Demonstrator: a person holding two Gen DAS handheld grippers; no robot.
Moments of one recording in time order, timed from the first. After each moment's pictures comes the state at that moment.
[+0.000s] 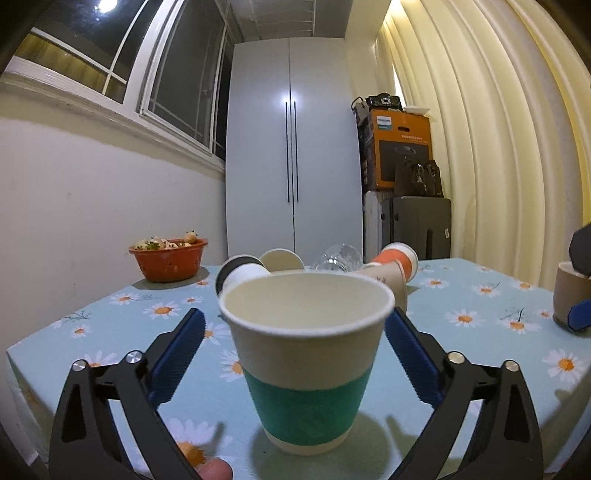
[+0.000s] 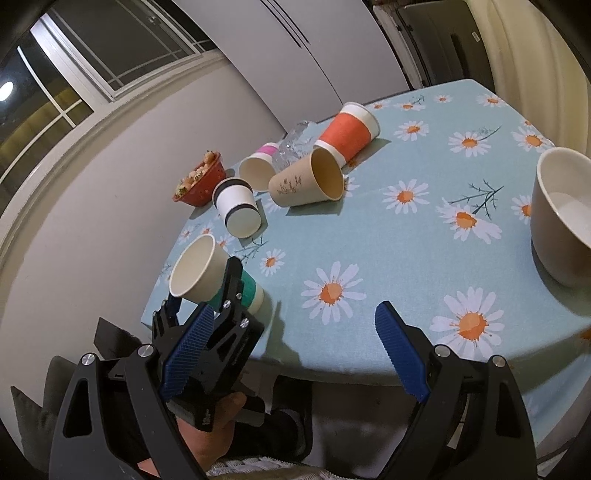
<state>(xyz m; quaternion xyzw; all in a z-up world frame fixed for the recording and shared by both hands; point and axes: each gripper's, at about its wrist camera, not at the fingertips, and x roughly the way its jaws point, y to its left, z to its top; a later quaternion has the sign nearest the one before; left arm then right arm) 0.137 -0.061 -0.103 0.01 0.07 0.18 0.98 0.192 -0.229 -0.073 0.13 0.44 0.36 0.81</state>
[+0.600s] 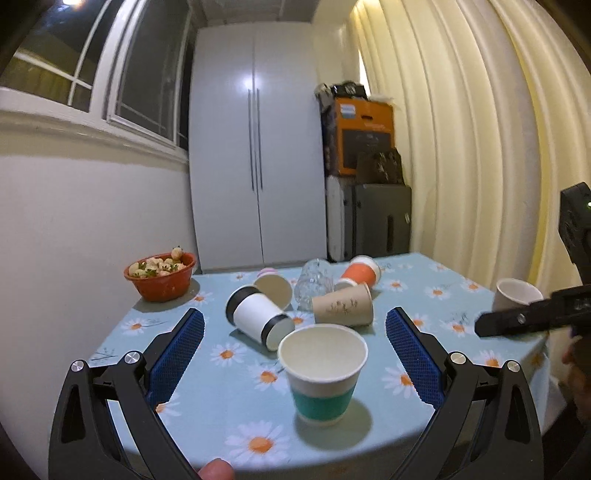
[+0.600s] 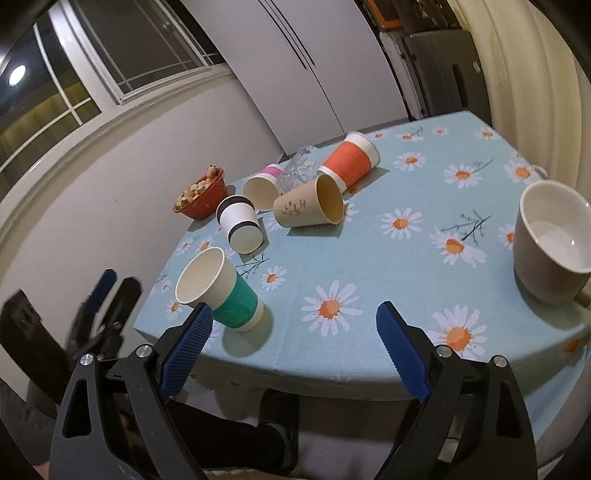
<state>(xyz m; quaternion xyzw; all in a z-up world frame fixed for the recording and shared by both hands) 0.076 -0.039 -0.006 0.02 0.15 0.09 0.99 0.174 -0.229 -0.054 0.11 0.39 0.35 0.85</state>
